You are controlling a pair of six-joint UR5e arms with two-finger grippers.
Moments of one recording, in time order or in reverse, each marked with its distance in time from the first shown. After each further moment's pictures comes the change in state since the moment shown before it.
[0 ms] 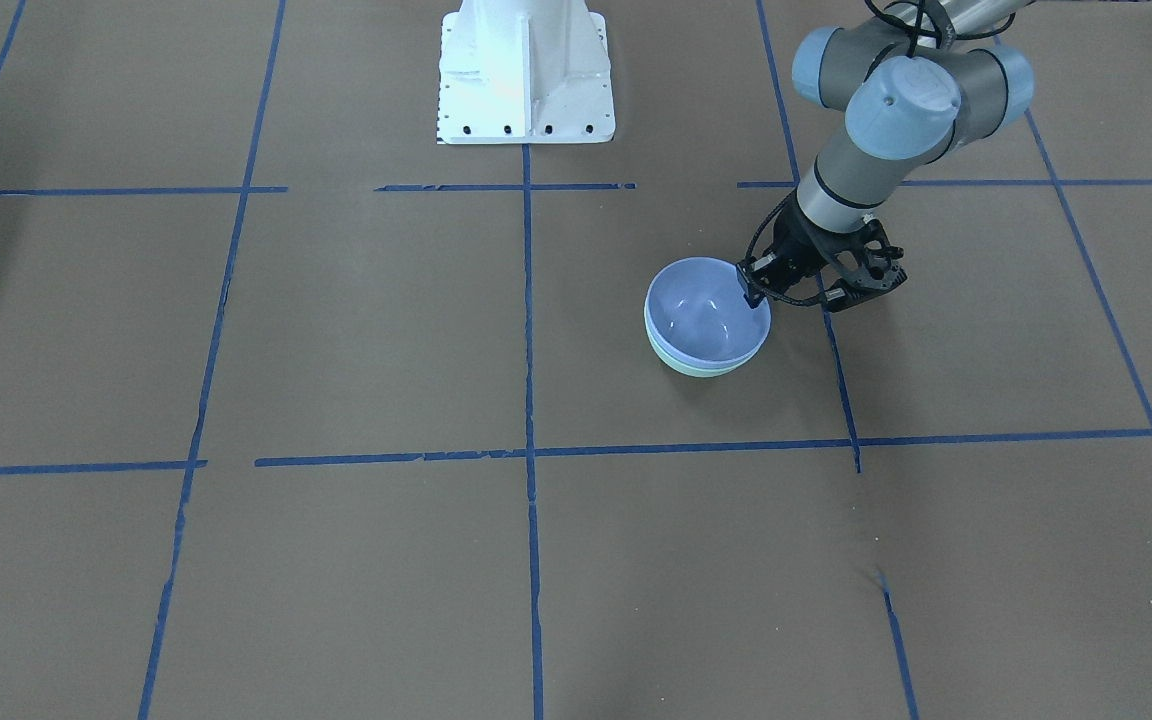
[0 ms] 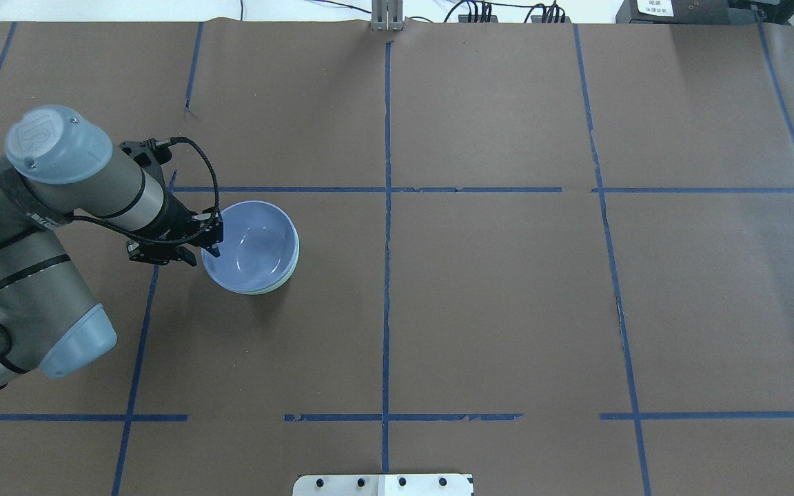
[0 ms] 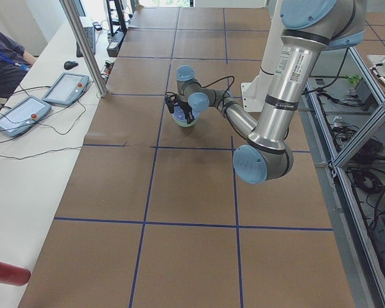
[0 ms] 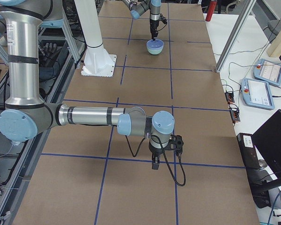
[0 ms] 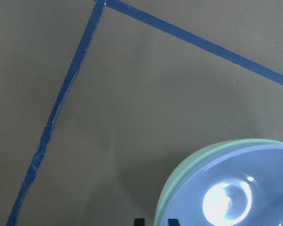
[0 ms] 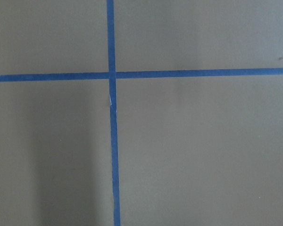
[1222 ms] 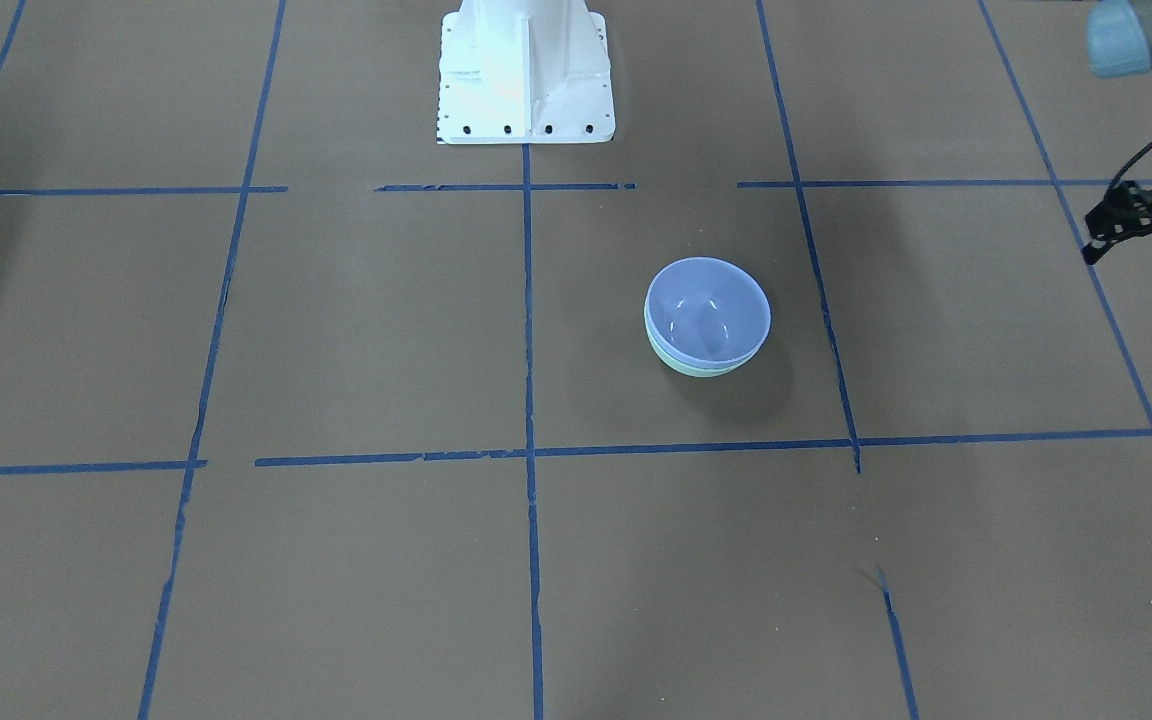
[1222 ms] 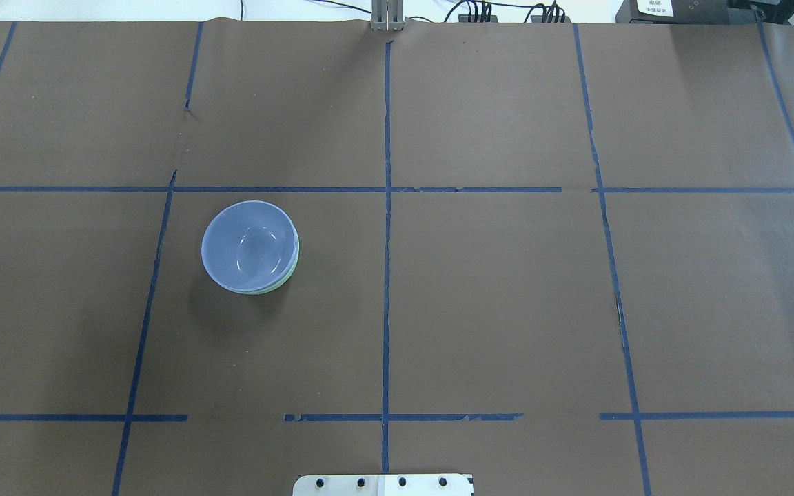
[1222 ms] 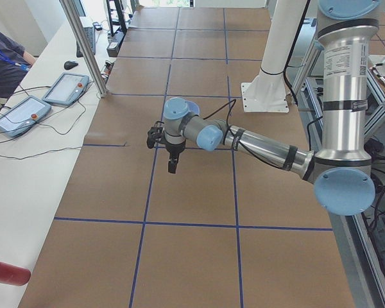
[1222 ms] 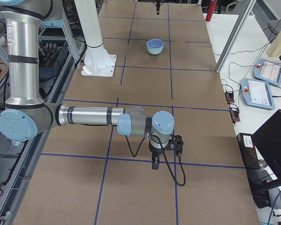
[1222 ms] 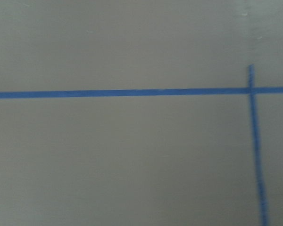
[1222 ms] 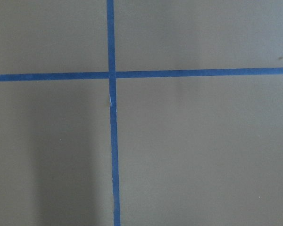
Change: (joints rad) left arm -0.599 0.450 -0.036 0.011 -0.153 1.230; right arm -0.001 0.000 0.000 0.000 0.000 0.000
